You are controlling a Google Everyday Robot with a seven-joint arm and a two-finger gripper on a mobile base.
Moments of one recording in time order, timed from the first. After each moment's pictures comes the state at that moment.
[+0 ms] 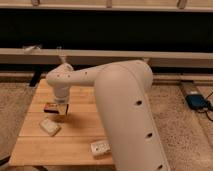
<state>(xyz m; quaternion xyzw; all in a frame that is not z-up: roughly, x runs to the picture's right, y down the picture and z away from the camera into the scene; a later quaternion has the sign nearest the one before) -0.257 0.122 0.811 -0.35 -0.15 -0.07 0.92</state>
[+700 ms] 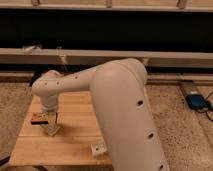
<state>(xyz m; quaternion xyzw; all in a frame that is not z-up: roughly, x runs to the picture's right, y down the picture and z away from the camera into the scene) -0.300 0.165 0.771 -0.36 -0.18 -0.13 0.90</state>
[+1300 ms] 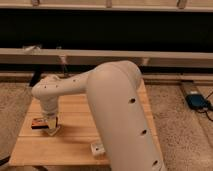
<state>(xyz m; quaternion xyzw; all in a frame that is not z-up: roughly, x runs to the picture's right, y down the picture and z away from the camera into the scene) -0.300 0.185 0.785 -0.38 -0.18 -0.13 0.90</state>
